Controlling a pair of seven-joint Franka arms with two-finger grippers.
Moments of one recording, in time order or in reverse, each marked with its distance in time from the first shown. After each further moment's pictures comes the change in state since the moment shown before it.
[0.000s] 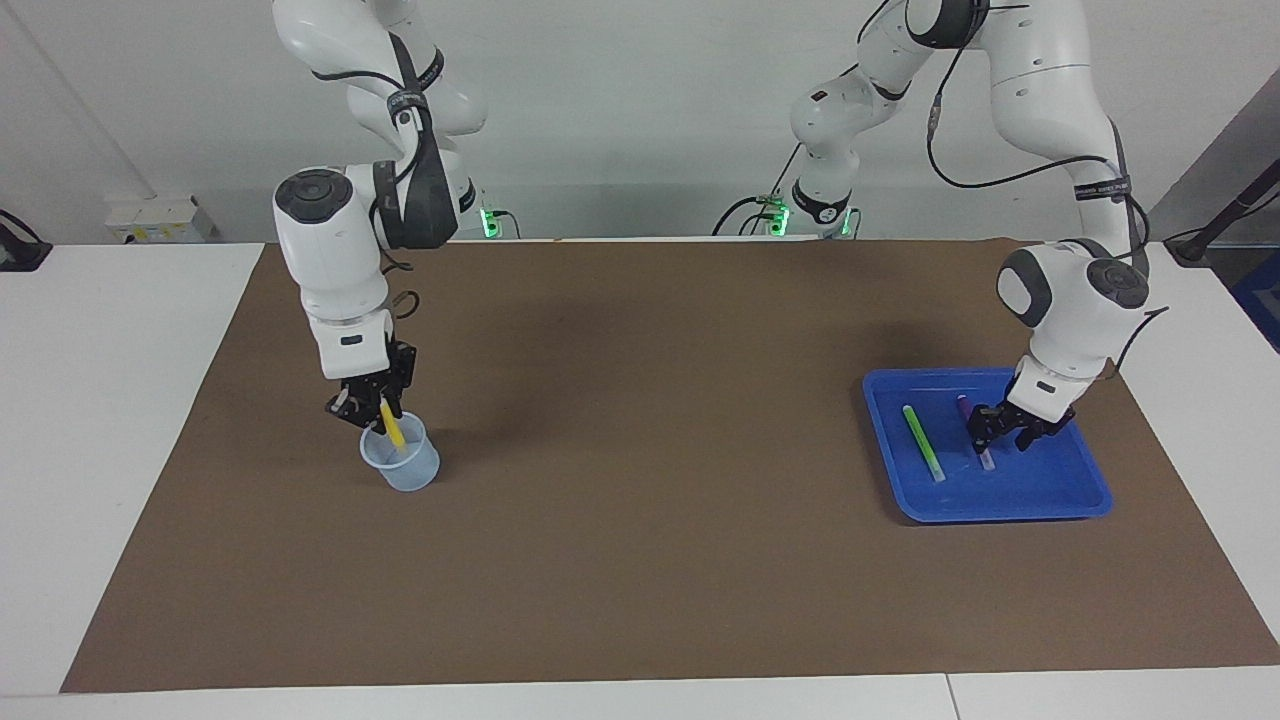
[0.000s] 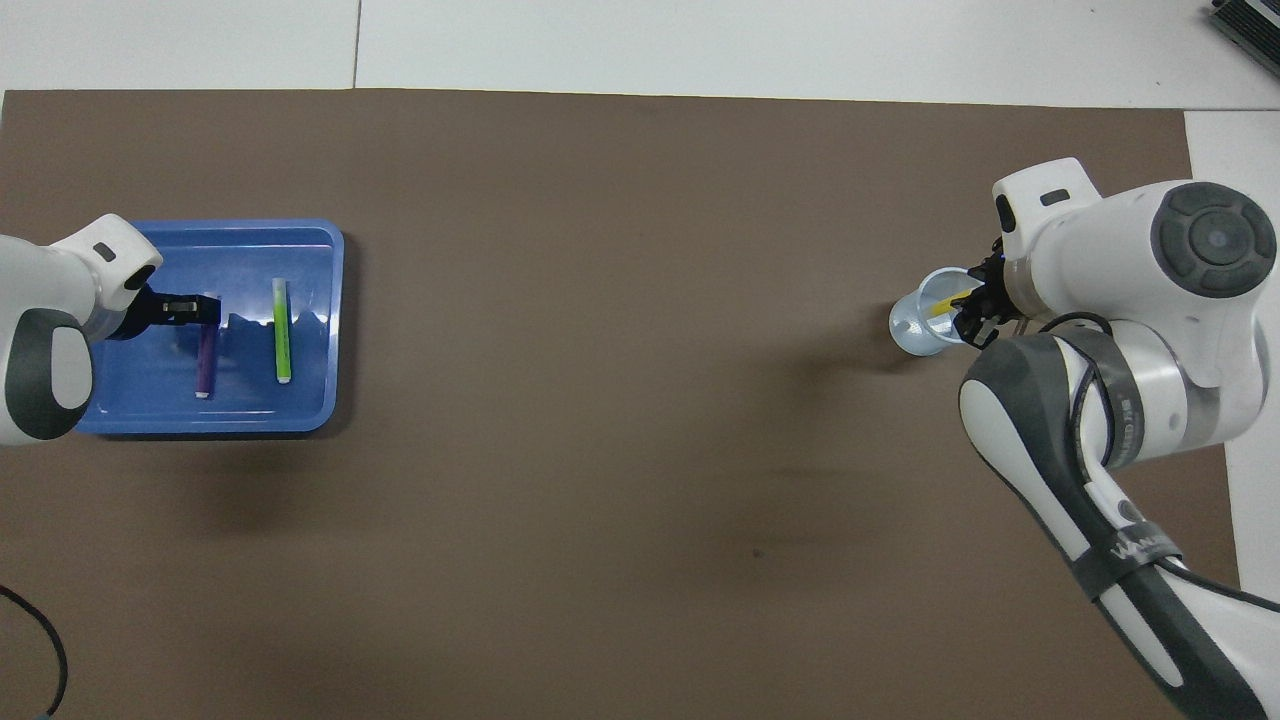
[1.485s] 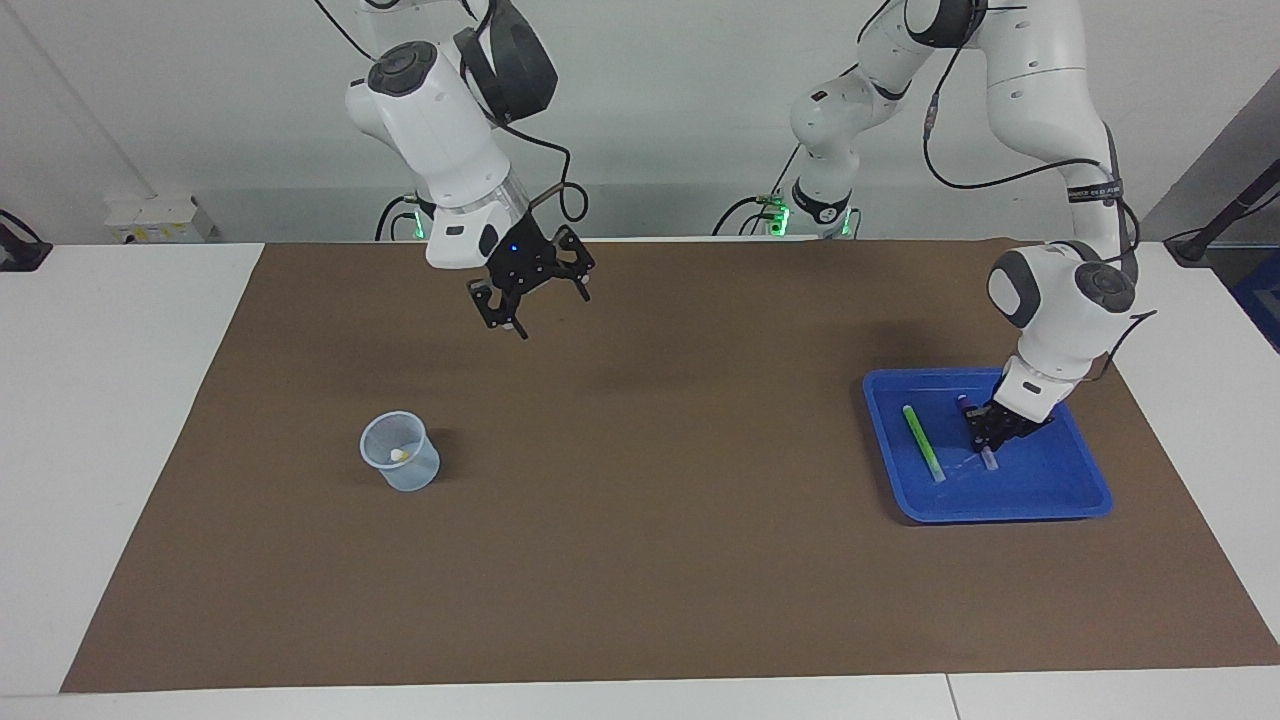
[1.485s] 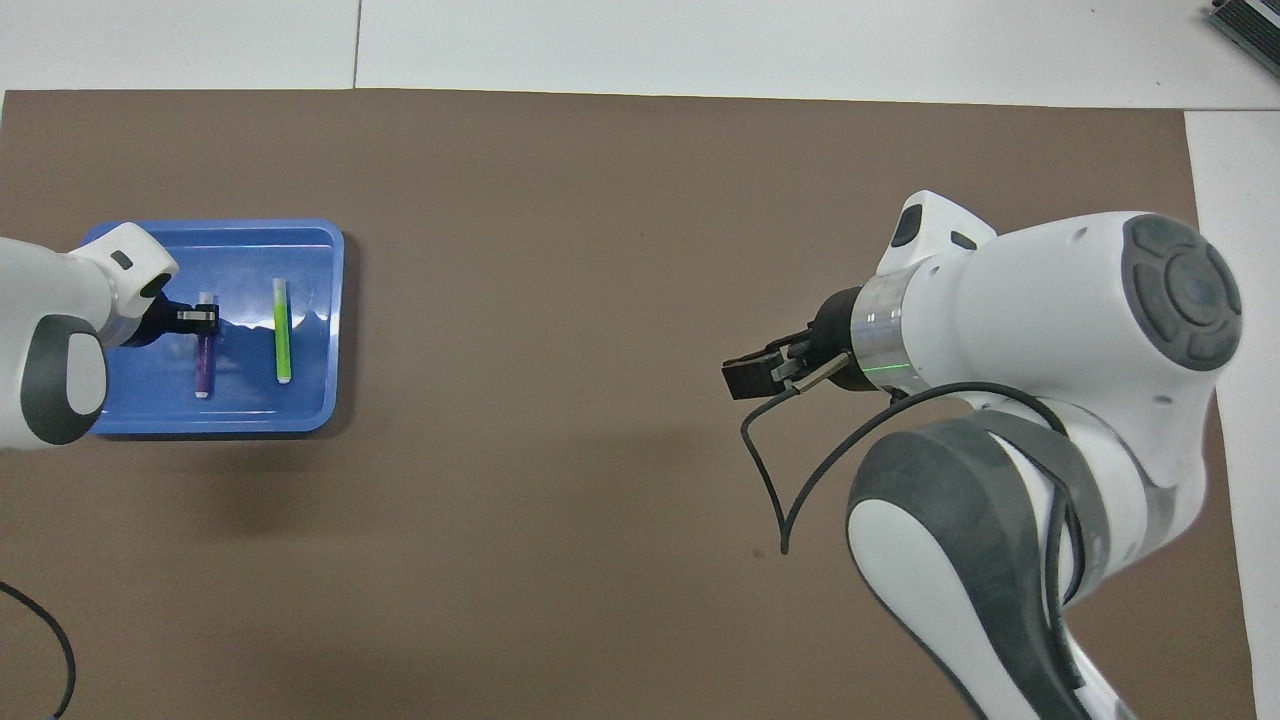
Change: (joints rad) left arm 0.000 -0.003 -0.013 -0.019 0.000 -0.002 0.001; right arm 0.221 -0.144 0.061 0.081 0.468 -0.189 0.774
